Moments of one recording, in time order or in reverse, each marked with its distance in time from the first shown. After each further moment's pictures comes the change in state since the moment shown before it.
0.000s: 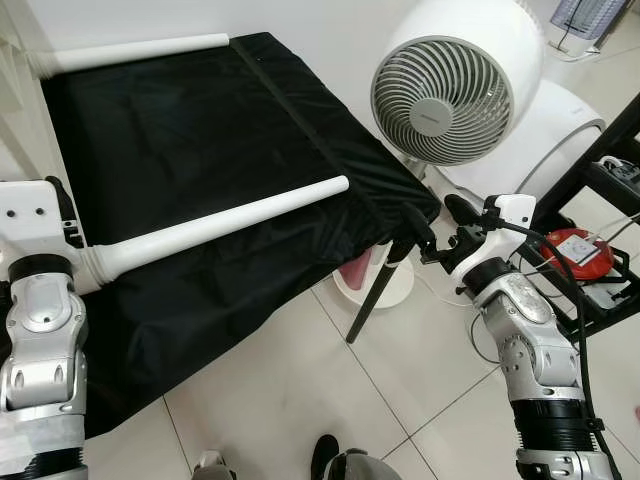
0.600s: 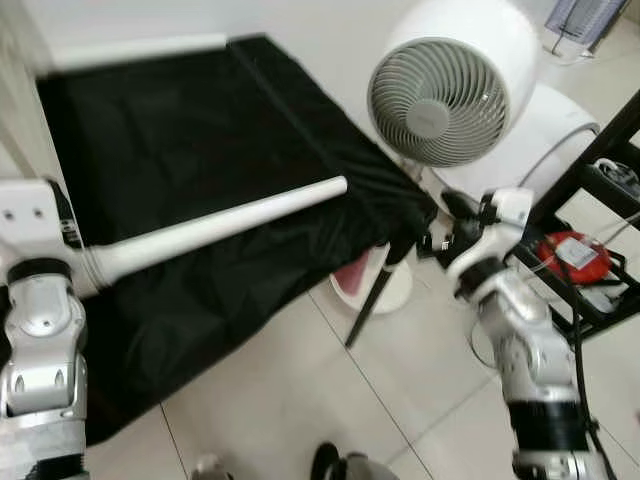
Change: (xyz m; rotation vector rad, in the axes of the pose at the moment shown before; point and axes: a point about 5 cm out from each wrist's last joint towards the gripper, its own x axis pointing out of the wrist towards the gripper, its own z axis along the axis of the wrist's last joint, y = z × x) left arm -0.005 -0.005 0.002 -0.011 -0.002 -0.007; right arm -0.003 -0.003 -0.002 0.000 0.010 -0.022
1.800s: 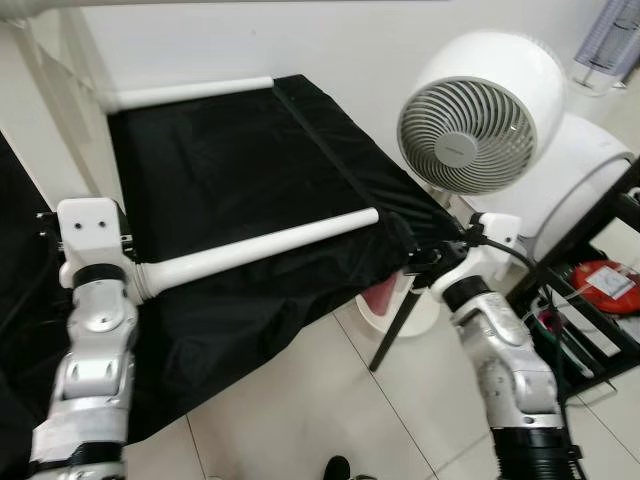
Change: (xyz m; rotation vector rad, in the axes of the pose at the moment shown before) left arm 0.003 -0.034 -0.007 -0.028 0.001 -0.094; right arm -0.003 0.015 0.004 0.058 -0.050 -0.064
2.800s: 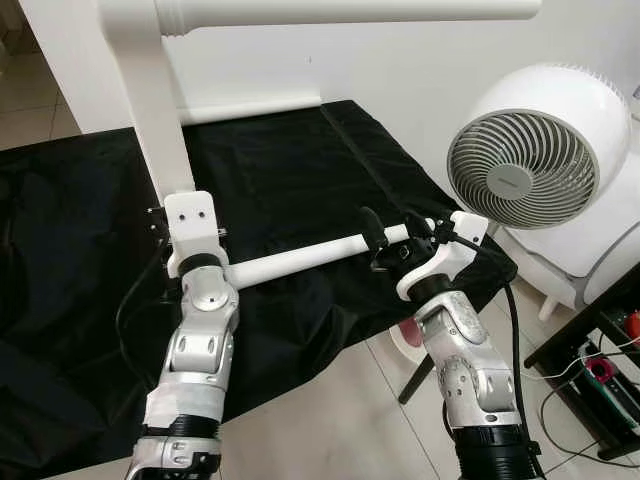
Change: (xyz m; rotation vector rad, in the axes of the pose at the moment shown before) left arm -0.013 -0.097 0.015 -0.210 0.145 0.011; right arm 0.011 0.047 -0.011 0.169 -0.033 -0.005
